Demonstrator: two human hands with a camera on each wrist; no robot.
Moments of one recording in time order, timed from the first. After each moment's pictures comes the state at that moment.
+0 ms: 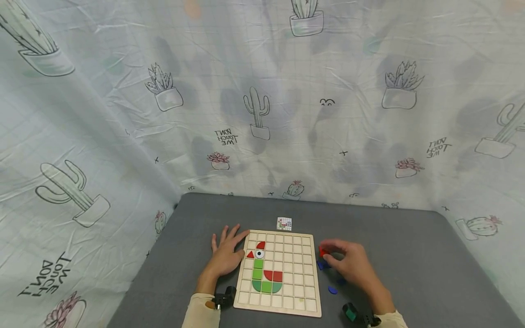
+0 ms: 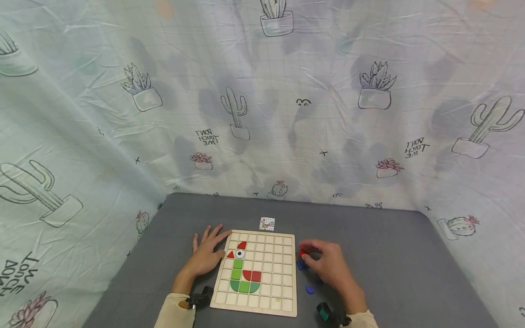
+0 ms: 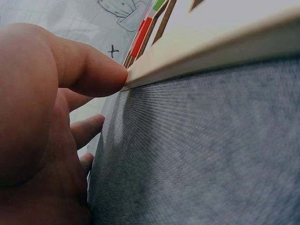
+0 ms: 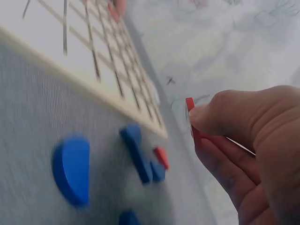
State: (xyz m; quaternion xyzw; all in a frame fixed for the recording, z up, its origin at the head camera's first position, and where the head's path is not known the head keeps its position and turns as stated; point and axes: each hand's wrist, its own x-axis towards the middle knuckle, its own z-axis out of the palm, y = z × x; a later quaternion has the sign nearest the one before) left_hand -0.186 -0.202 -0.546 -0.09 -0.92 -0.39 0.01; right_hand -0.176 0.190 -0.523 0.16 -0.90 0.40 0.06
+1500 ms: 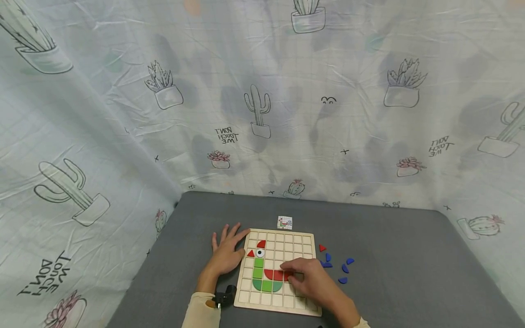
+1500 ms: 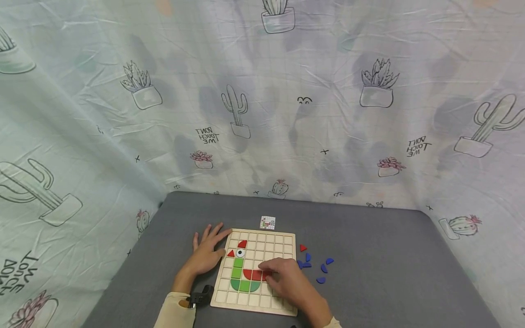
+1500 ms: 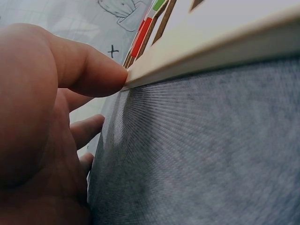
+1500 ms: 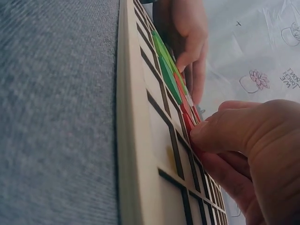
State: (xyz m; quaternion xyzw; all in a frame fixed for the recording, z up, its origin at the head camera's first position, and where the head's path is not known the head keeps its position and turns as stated) left_hand -0.187 -0.203 -0.547 -0.08 -0.92 -0.39 0.00; right_hand -0.150 0.103 -0.543 0.36 -0.86 0.36 0.06
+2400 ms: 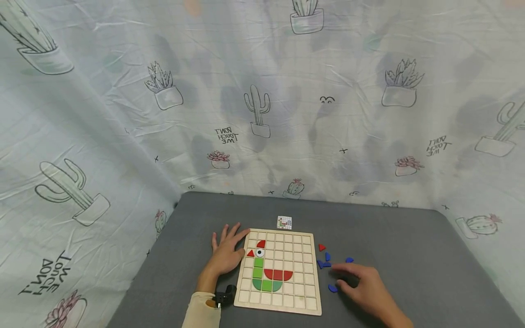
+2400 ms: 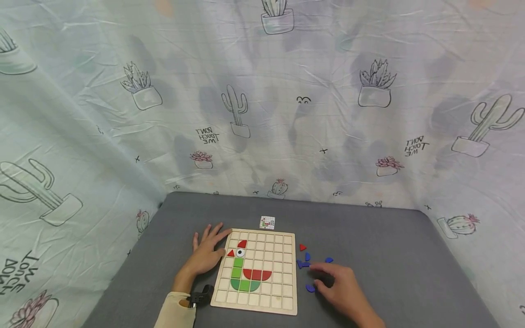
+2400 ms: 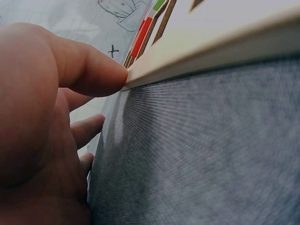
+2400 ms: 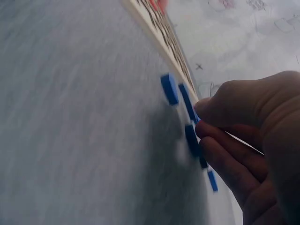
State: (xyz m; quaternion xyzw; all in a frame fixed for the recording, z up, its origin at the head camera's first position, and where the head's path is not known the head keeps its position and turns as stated) left_hand -0.187 -0.202 -0.548 -0.08 -0.92 -0.38 0.00; right_hand -0.125 0.217 -0.548 0.24 -0.89 0.33 0.19
